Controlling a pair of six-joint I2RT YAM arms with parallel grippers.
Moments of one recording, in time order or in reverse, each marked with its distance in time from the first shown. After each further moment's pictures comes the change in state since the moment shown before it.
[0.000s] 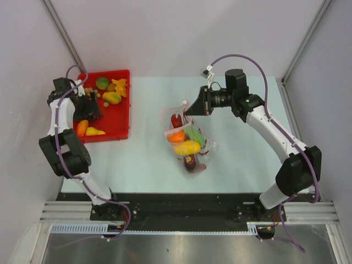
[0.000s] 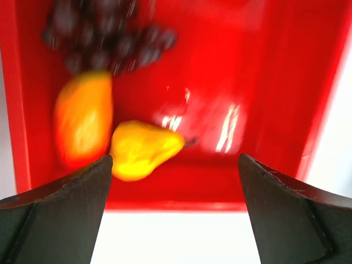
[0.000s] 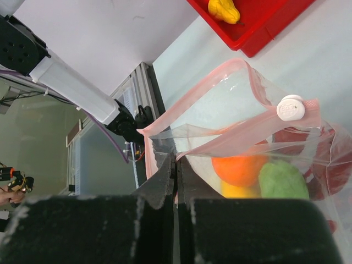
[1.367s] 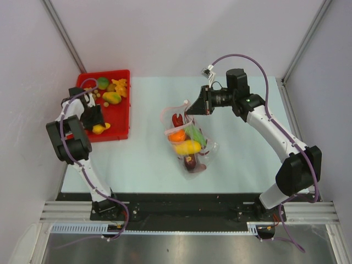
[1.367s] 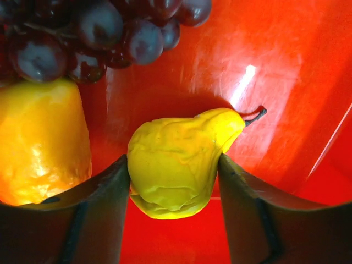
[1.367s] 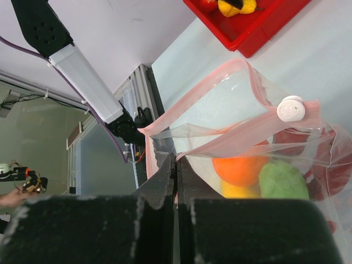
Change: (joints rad) left arm -0.017 0.235 -0.029 0.011 -0.091 0.004; right arm -0.015 0.002 0.000 0.000 0.000 0.007
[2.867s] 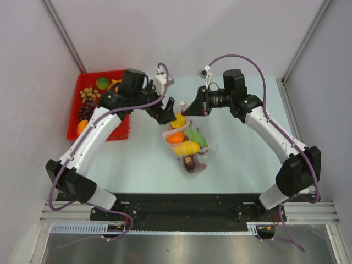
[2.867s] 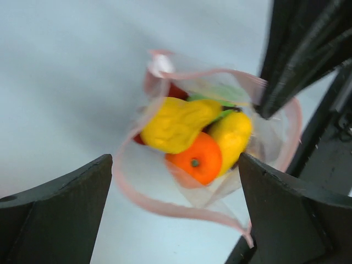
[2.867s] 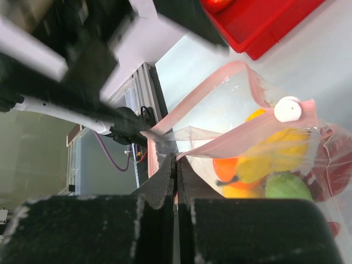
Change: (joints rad) left arm -0.845 -0.545 0.041 -0.069 0.360 0.160; right arm 0.037 -0.002 0.000 0.022 0.011 0.007
